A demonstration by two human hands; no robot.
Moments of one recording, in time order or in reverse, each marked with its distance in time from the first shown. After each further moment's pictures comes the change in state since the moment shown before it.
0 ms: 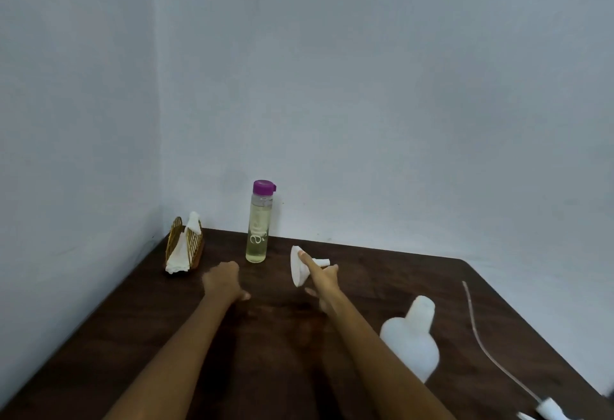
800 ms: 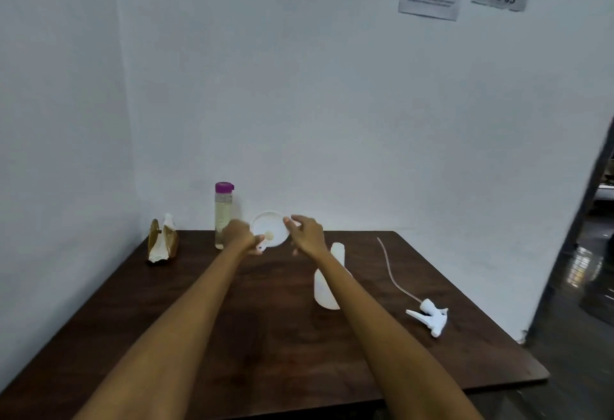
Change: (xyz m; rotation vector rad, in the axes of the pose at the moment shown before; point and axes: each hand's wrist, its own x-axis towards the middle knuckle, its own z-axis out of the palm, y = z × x) left_hand -0.137 0.086 -0.047 -0.873 0.145 0.059; right_hand -0.175 -0.063 -0.085 -0.545 0.066 -0.594
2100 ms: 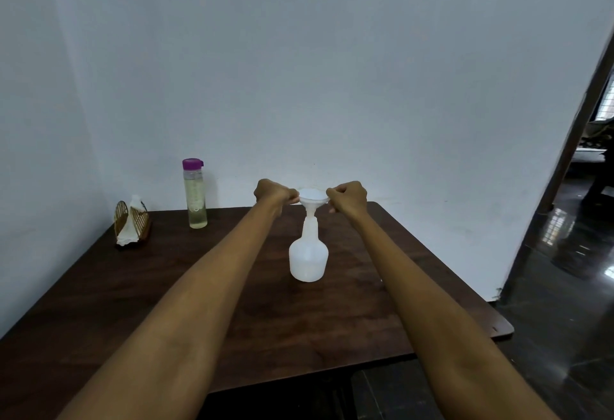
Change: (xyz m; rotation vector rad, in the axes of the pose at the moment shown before) left_hand -0.047 0.095 0.085 -0.427 -0.085 -0.062; right_hand 0.011 0.050 -0.119 -0.054 0.245 0.141
